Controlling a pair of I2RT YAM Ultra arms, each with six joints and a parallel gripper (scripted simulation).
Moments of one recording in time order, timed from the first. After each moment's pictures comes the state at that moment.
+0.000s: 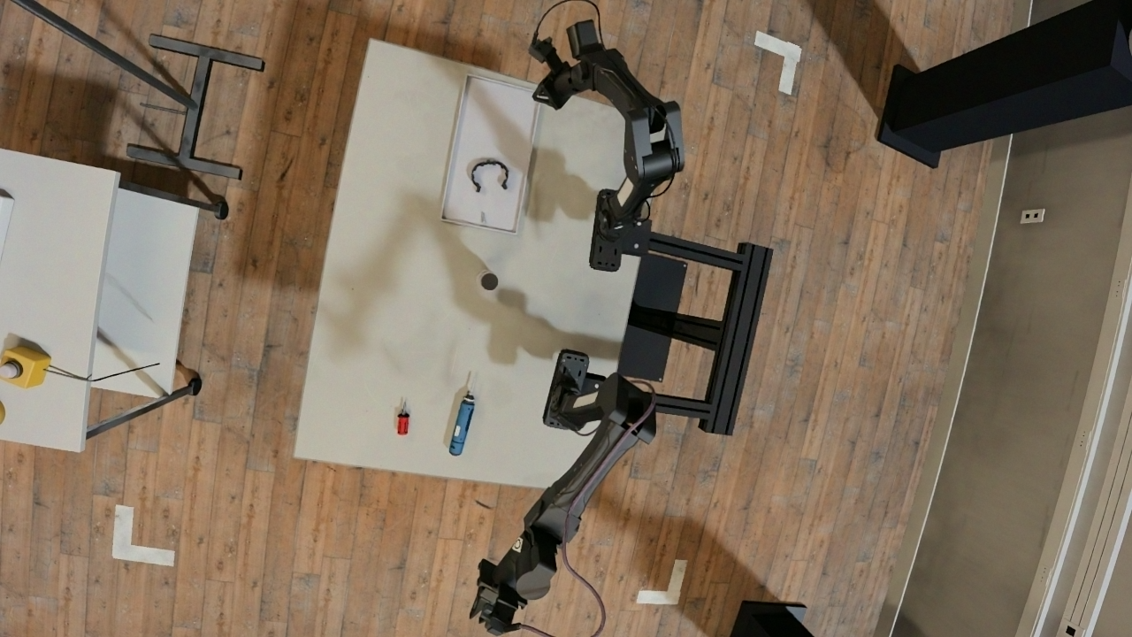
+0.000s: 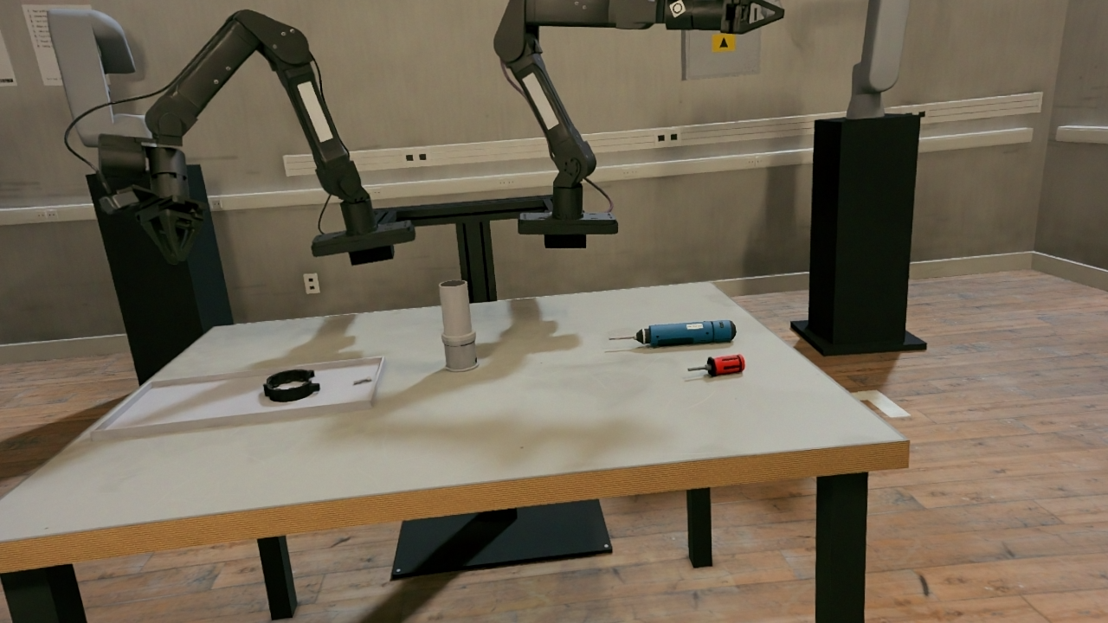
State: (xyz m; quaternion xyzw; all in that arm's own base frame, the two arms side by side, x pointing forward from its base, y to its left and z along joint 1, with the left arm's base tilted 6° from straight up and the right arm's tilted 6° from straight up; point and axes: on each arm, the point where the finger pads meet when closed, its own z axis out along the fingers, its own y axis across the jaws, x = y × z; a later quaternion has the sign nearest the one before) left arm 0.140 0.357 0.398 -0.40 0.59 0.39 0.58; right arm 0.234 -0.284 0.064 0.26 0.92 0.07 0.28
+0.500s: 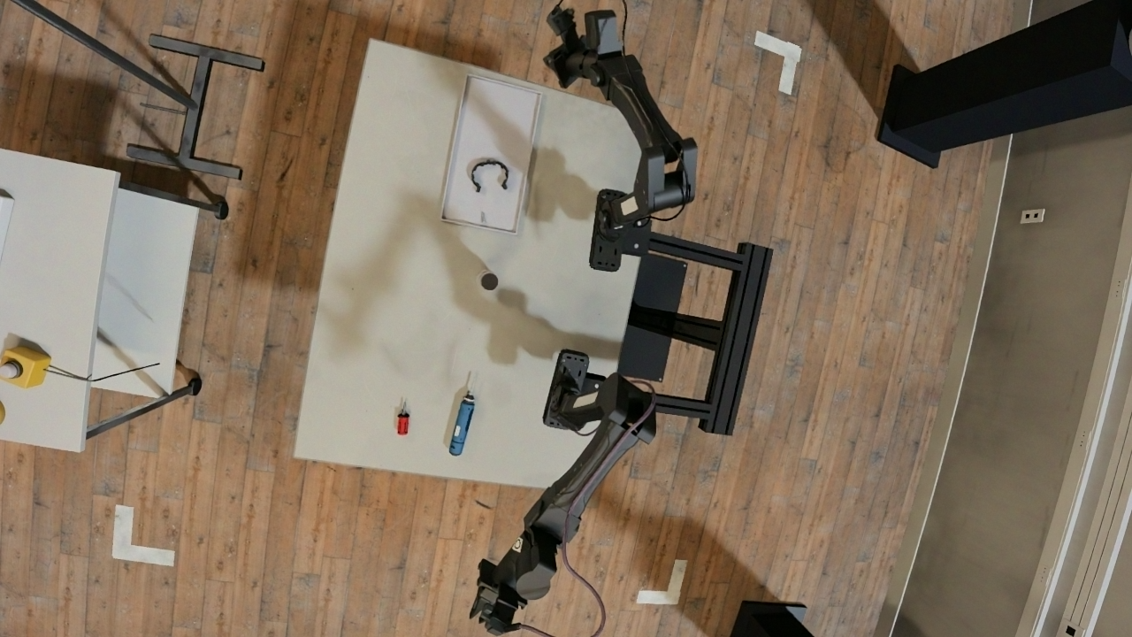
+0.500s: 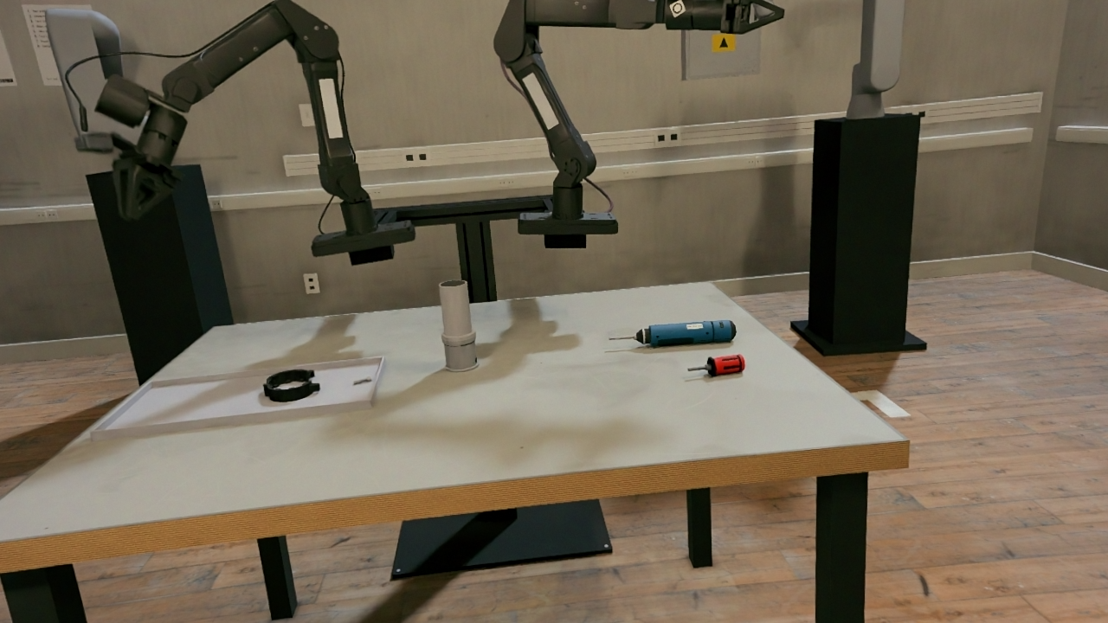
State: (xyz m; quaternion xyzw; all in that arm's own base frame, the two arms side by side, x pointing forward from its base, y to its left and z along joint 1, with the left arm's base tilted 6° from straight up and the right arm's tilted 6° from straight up) left arm 0.140 0.357 0.398 -0.40 0.59 0.39 0.58; right arm 0.223 -0.335 0.150 0.30 0.88 -0.09 0.36
